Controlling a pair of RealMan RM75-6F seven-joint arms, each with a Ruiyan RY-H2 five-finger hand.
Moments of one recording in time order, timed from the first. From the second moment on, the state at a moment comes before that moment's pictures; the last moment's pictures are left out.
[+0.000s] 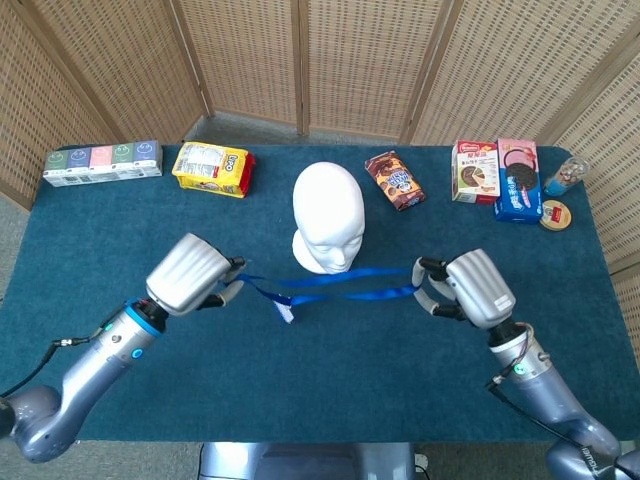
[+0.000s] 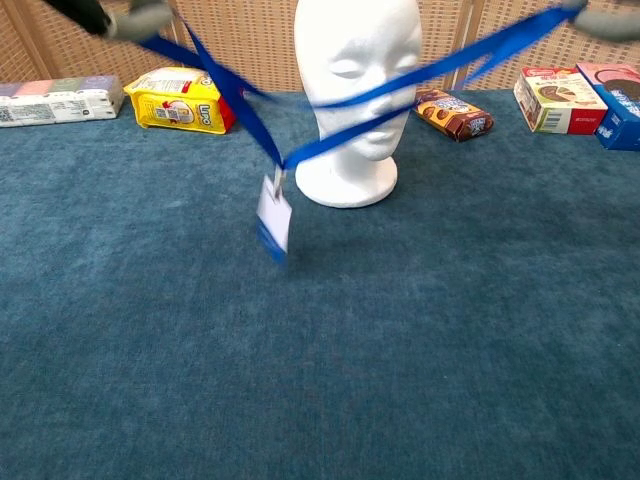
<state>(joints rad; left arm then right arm) -0.81 -1.05 -0.12 -1.98 1.35 1.16 0.43 0.54 -1.10 0.18 -1.80 -1.55 1.29 0.18</state>
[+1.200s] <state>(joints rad) -0.91 -0.97 -0.33 -1.93 1.14 1.04 0.40 0.77 -0.99 0.42 -1.82 -1.21 1.03 0.17</state>
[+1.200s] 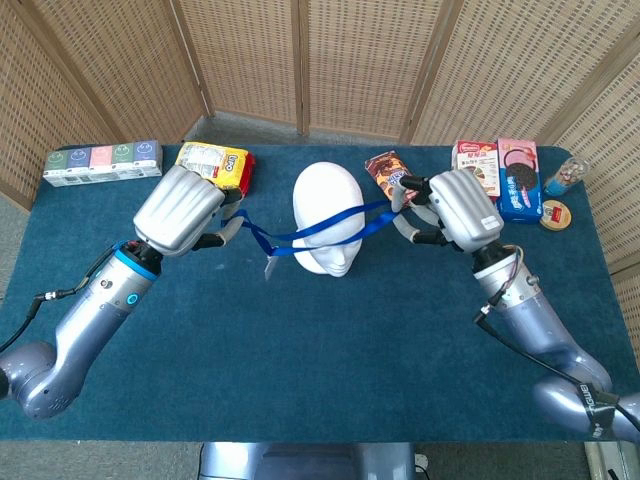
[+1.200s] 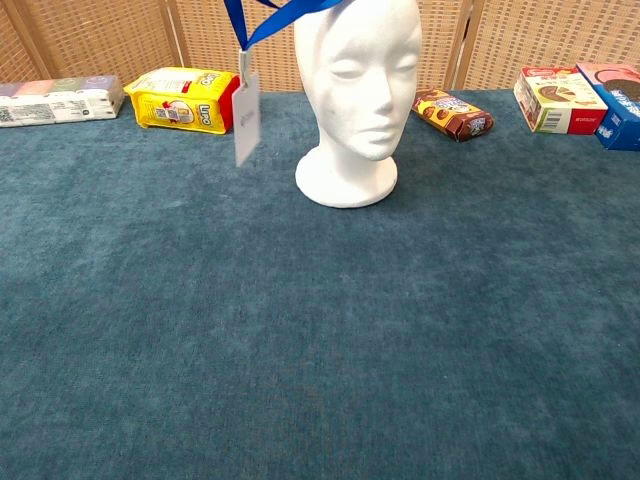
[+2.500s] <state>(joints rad) -1.05 -1.07 -0.37 -1.73 0.93 1.01 0.52 0.99 -1.14 0.47 -1.52 -1.01 0.86 0.07</state>
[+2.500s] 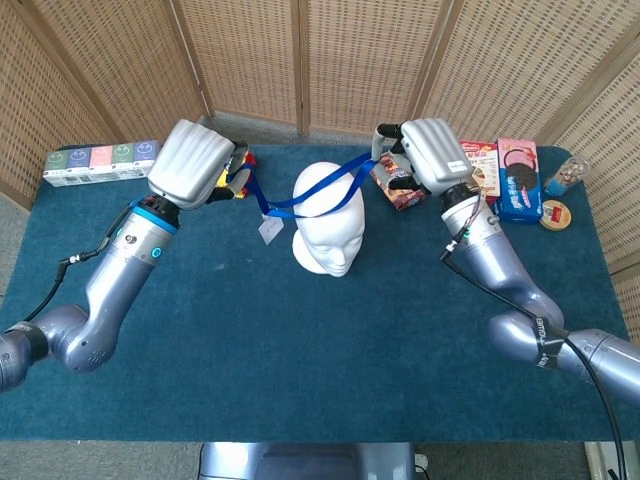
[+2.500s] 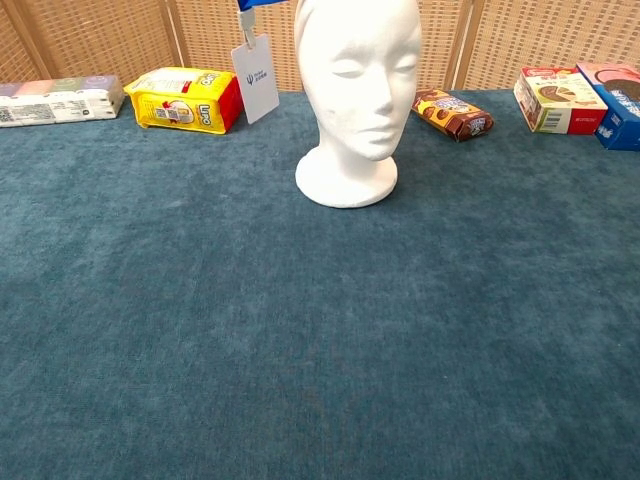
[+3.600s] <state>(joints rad) -1.08 -1.10 -0.30 -1.79 0.95 0.99 0.56 0.93 -1.15 0.40 -1.50 -1.00 0.88 0.03</state>
